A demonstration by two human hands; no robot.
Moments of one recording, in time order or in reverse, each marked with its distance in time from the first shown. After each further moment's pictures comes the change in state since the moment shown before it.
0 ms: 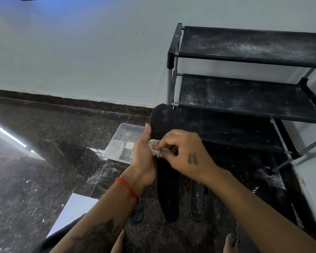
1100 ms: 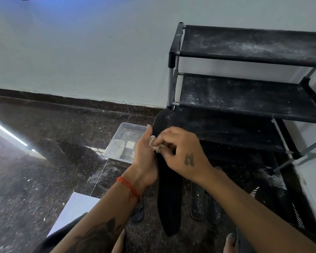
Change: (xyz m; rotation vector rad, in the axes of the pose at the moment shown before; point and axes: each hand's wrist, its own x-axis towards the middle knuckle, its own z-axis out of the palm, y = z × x) left_hand 0.003 -0.001 -0.001 -0.071 0.029 0.029; right_hand 0.002 -0.002 0.012 0.047 0.085 -0.043
